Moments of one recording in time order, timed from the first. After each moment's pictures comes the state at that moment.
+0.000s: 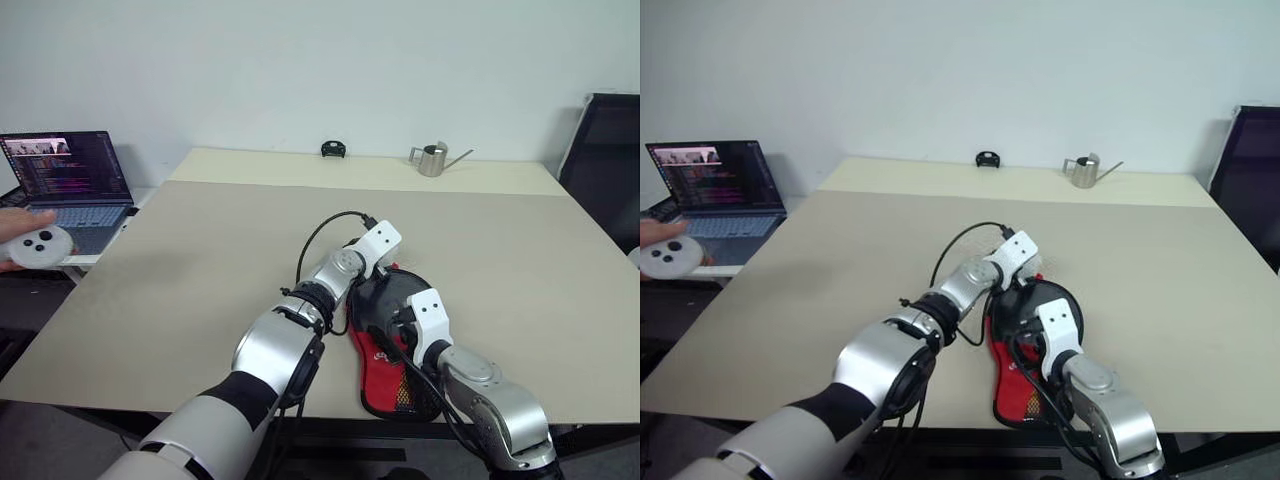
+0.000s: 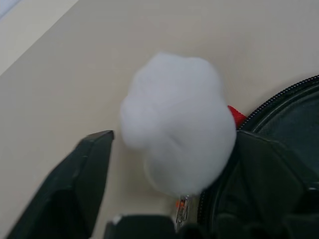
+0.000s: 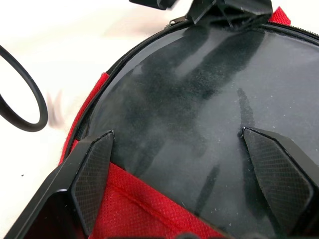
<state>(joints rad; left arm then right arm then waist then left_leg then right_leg) -1.26 -0.06 -0.11 1.39 0.36 0.03 -0.37 -0.14 -0.14 0.18 -0.42 0.16 0.93 0.21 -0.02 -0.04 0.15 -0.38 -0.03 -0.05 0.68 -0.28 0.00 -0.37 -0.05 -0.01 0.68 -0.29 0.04</state>
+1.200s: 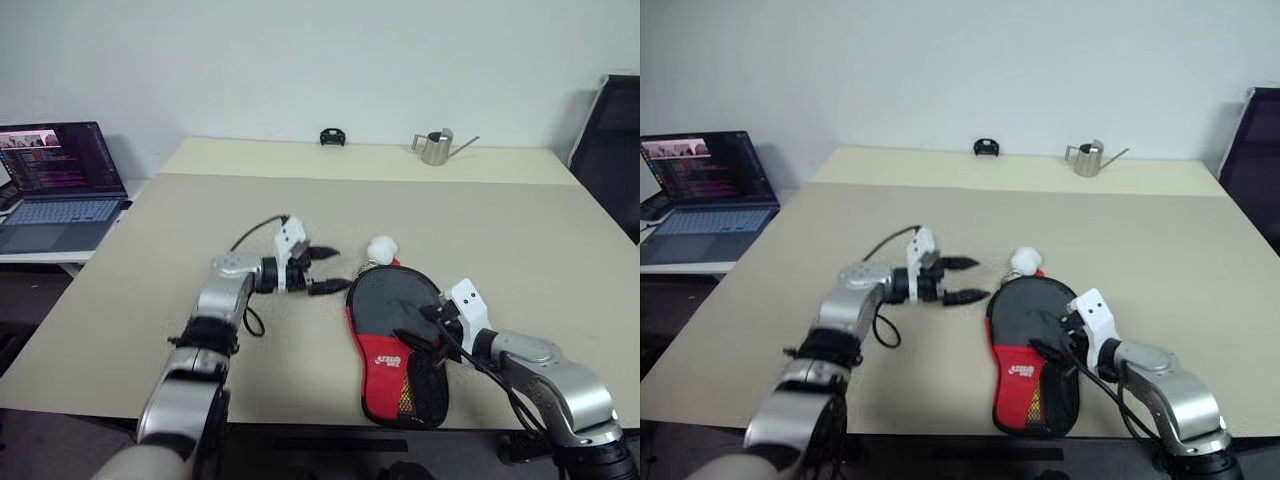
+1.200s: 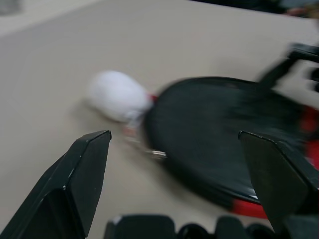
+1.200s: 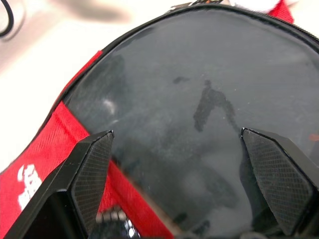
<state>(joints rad) -0.73 0.33 -0.03 0.42 -0.16 0.30 -1.25 -0.18 -0.51 0.02 -0.41 0.38 0.88 0.63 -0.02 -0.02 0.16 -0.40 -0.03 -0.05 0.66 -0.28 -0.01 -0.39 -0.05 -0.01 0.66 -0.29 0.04</state>
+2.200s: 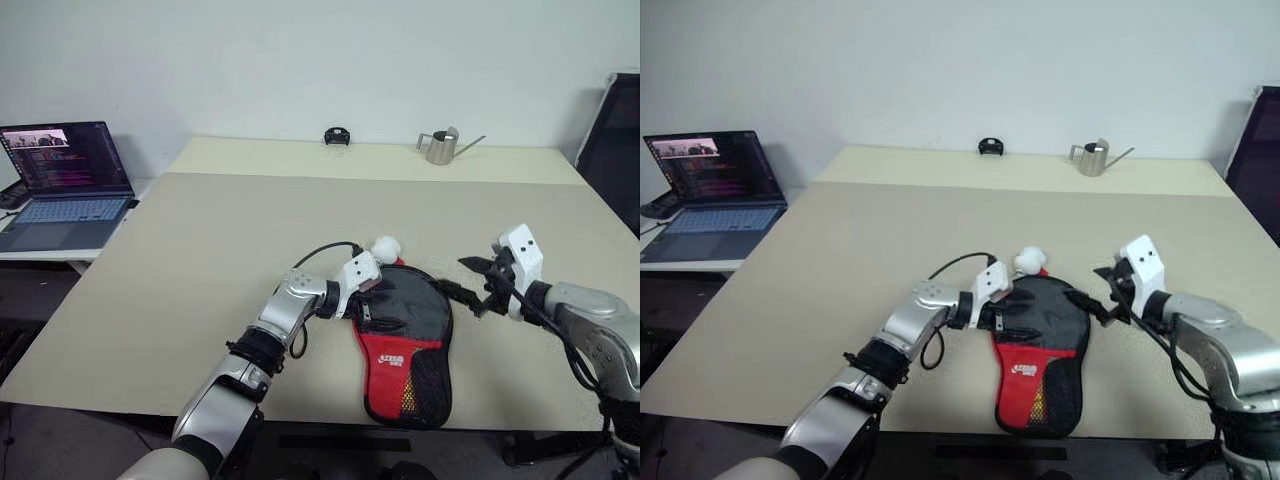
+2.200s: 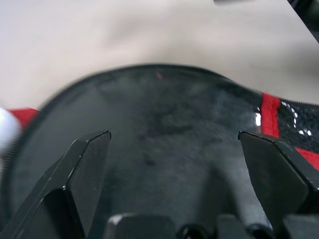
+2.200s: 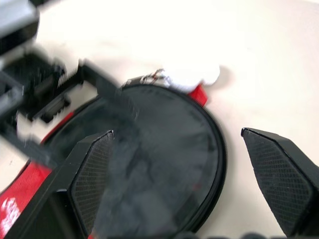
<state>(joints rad) -0.79 0.17 -0.32 0.60 -0.05 0.14 -1.11 -0.40 -0.66 -0.16 -0.31 0.53 0.93 0.59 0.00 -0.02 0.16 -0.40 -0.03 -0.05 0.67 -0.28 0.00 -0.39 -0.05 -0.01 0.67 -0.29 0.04</state>
